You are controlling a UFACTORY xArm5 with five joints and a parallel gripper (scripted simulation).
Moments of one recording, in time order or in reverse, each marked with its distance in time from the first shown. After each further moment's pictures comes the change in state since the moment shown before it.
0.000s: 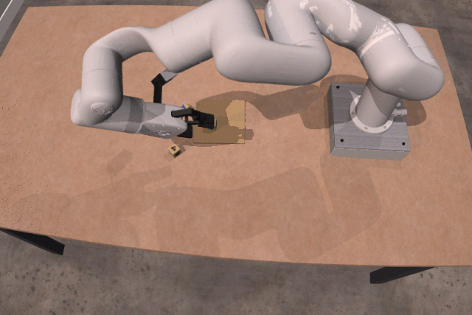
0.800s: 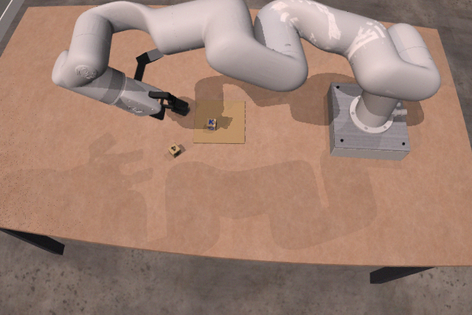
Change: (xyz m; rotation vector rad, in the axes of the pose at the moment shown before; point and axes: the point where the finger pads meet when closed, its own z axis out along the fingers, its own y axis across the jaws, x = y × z) arm 0.043 -0.045 -0.047 0.147 -0.129 0.134
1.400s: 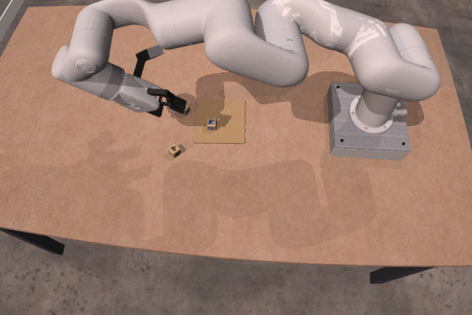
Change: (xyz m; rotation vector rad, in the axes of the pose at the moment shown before) arm 0.006 -0.006 -0.004 0.021 -0.018 0.021
